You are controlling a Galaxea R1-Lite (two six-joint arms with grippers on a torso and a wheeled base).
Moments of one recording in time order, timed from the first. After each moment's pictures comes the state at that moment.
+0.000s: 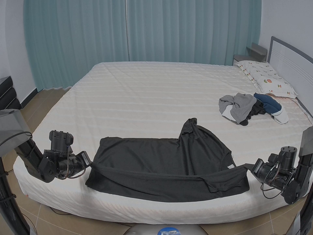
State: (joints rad) left arm -0.10 2.03 -0.59 -0.69 -0.03 -0.63; right arm 0.05 2.09 -0.09 -1.55 0.21 0.74
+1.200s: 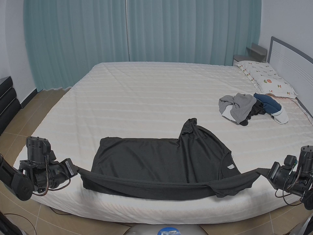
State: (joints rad) left arm -0.10 1.68 -0.32 -0.68 -0.04 -0.61; right arm 0.07 1.56 -0.02 -1.07 0.22 0.73
